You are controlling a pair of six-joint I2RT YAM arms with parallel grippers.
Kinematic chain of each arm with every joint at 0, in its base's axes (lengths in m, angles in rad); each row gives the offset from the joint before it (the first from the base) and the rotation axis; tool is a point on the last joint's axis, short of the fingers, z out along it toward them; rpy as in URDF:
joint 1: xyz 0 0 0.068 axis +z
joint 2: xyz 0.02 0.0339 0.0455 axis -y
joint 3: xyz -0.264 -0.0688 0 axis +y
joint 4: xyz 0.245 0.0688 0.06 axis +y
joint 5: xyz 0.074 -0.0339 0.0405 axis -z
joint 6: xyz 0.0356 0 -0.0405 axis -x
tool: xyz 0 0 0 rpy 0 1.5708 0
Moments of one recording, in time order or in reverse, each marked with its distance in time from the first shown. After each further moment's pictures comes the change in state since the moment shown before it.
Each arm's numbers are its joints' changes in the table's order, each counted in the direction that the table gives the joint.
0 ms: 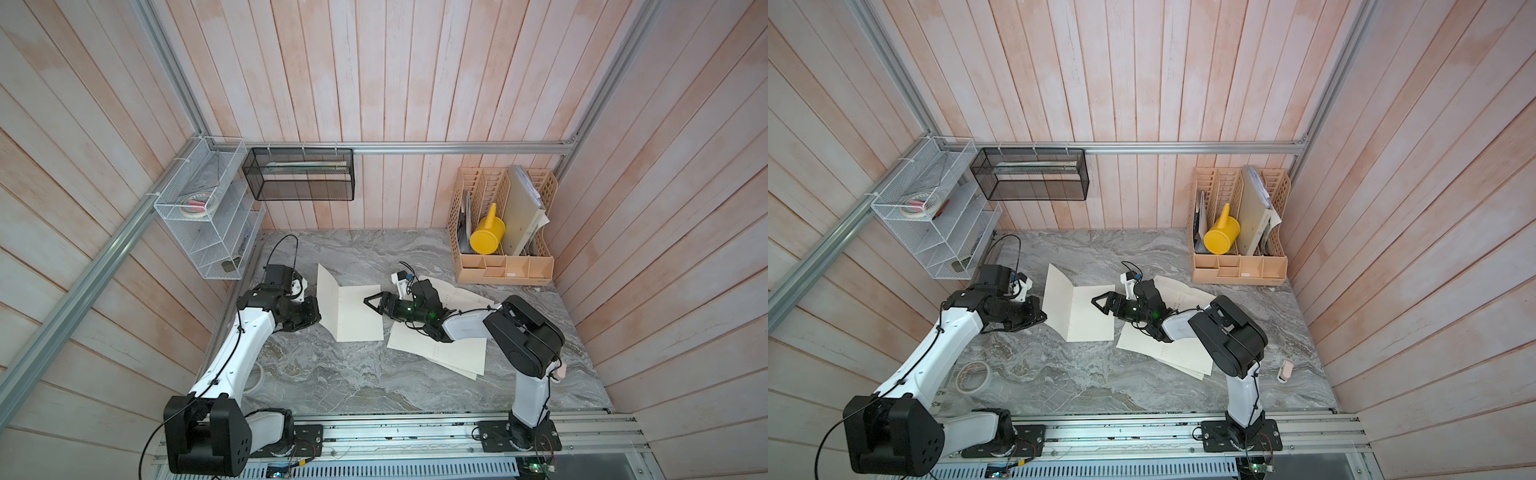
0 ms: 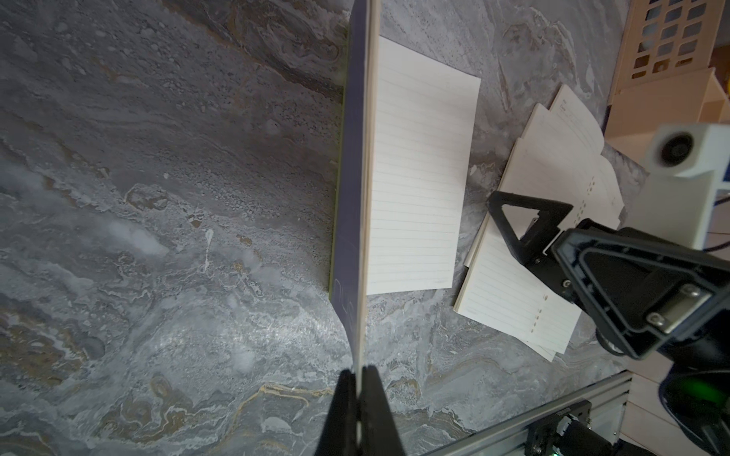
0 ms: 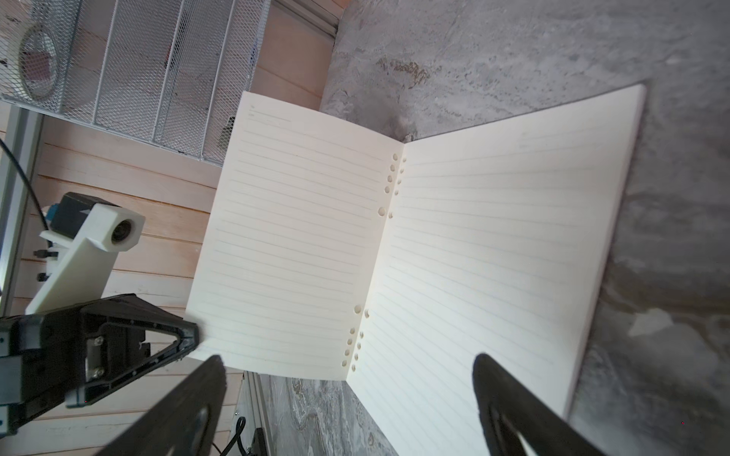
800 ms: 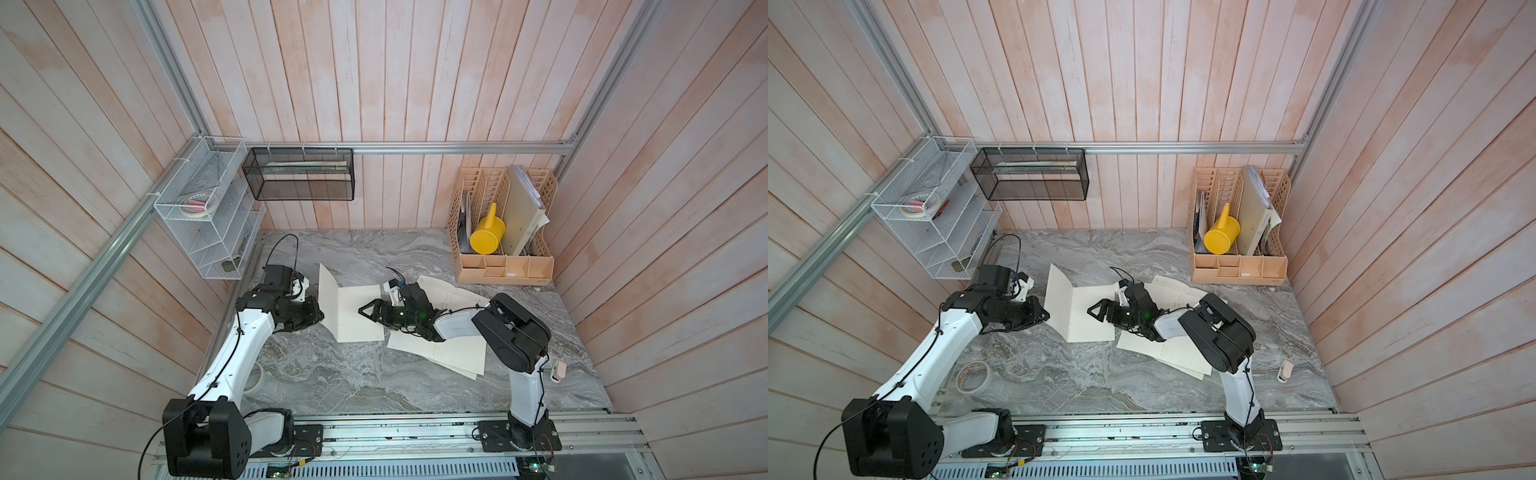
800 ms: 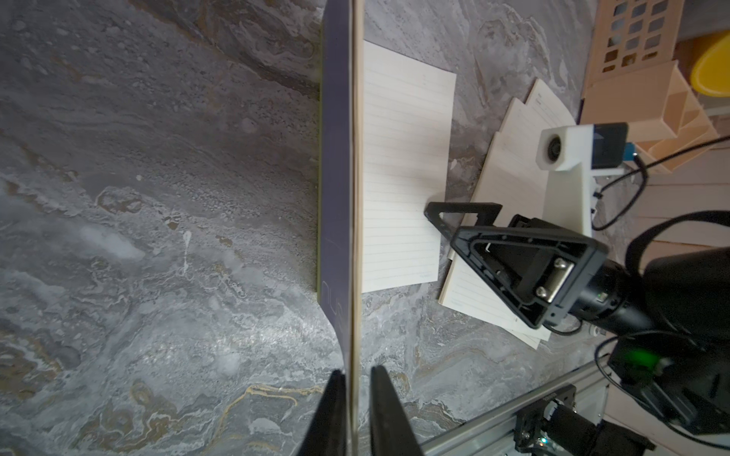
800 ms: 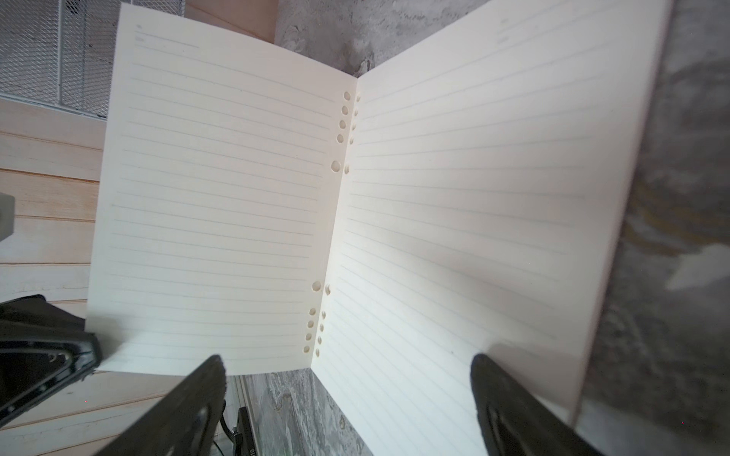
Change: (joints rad) left arm 0.000 0.013 0.011 -0.027 0.072 0.010; right arm 0.034 -0.076 -0.069 0.139 -0.007 0.001
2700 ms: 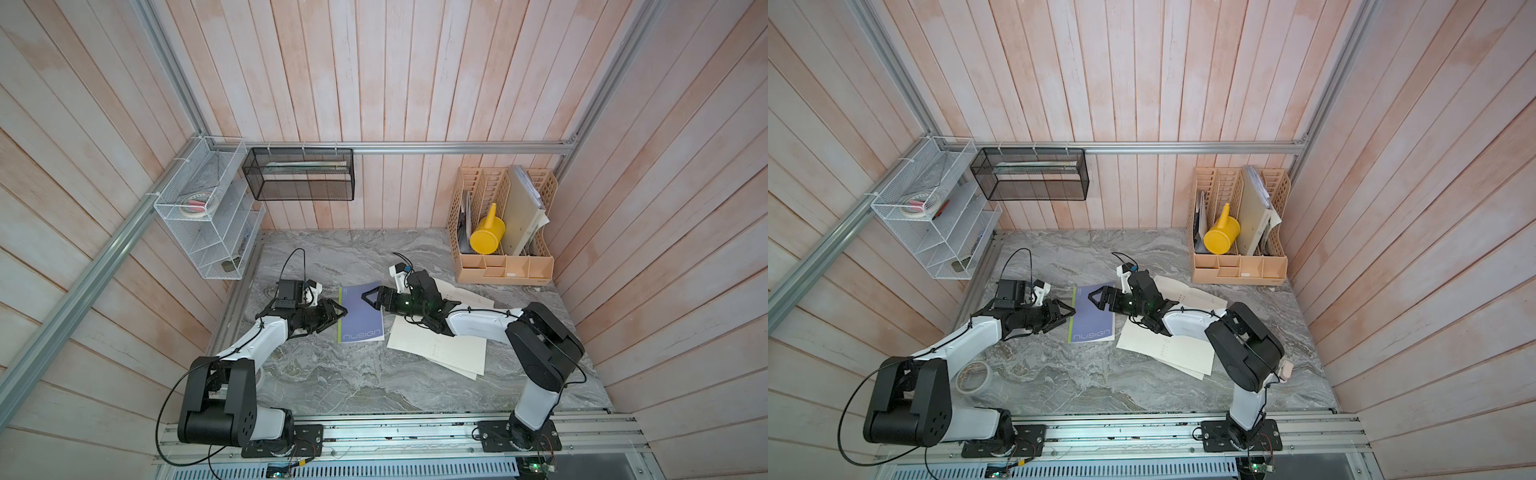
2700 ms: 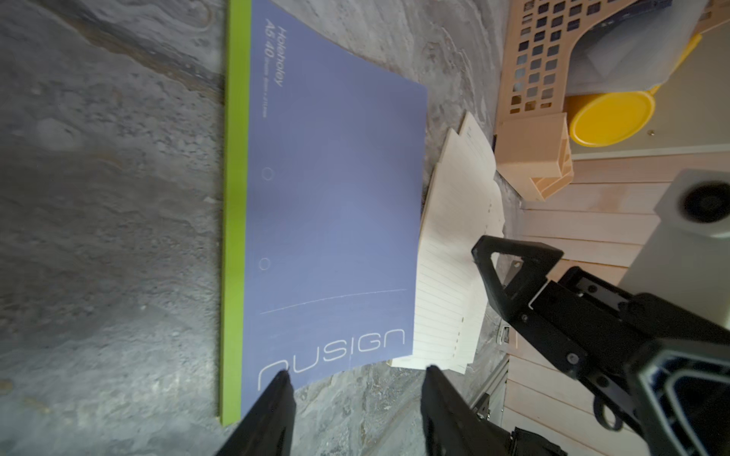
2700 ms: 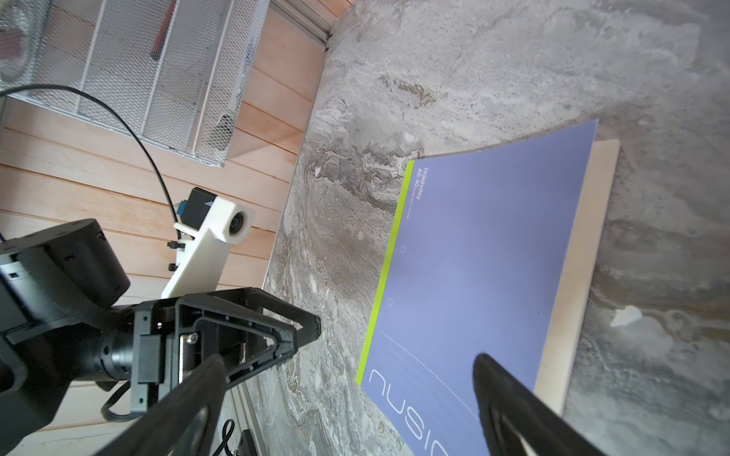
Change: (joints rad) left arm -0.015 -0.168 0.269 -0.596 0.225 0.222; right arm -0.005 0.187 -0.026 0.161 0.096 0.097
